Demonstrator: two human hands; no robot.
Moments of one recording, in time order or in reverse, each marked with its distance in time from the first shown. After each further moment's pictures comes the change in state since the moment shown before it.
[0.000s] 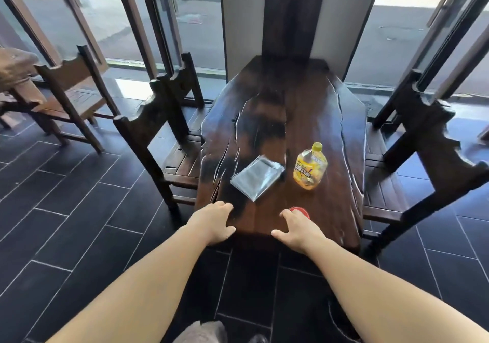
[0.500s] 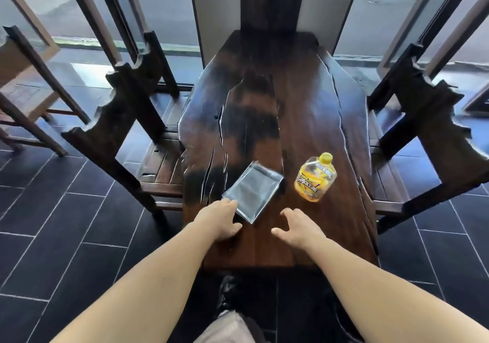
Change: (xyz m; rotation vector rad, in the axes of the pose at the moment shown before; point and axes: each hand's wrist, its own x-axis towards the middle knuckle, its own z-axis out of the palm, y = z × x) left_hand 0.166 -0.026 -0.015 0.008 -0.124 0.108; right_hand 0.129 0.002 -0.019 0.092 -0.068 0.163
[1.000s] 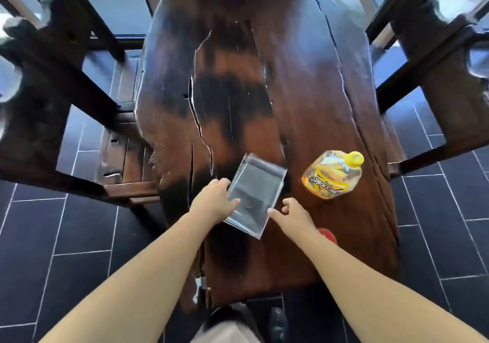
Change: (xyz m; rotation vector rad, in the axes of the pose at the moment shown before) left_hand 0.154 -0.057 -0.004 -0.295 -0.071 -0.064; right_hand 0.117 -0.029 0.020 0.574 0.049 0.424
